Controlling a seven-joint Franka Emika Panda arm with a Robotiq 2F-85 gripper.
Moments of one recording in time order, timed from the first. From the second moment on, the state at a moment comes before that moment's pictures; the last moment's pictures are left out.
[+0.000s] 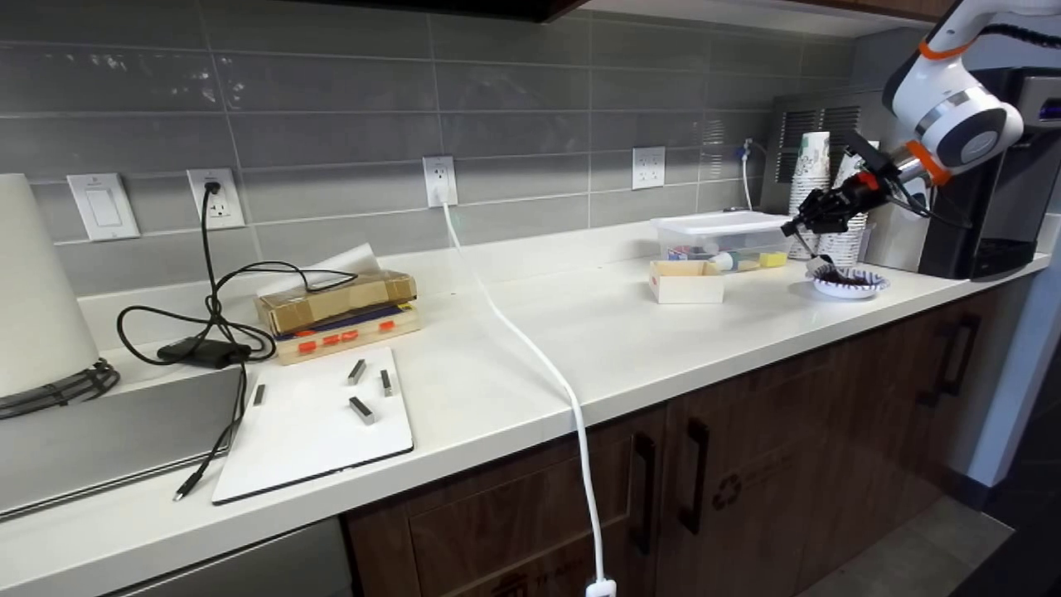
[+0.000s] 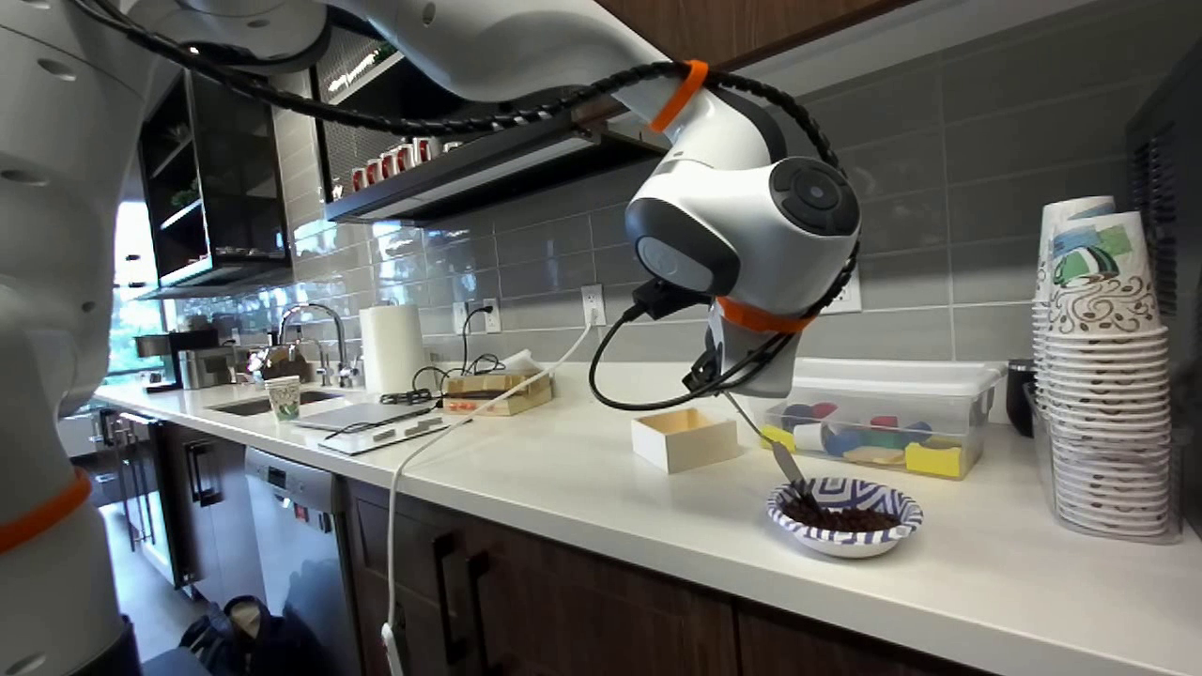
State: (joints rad) arm -0.38 0.28 -0.29 -2.07 1.30 2.03 0.41
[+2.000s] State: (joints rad) arm -0.37 0.40 -0.24 -1.90 1.44 1.97 0.24
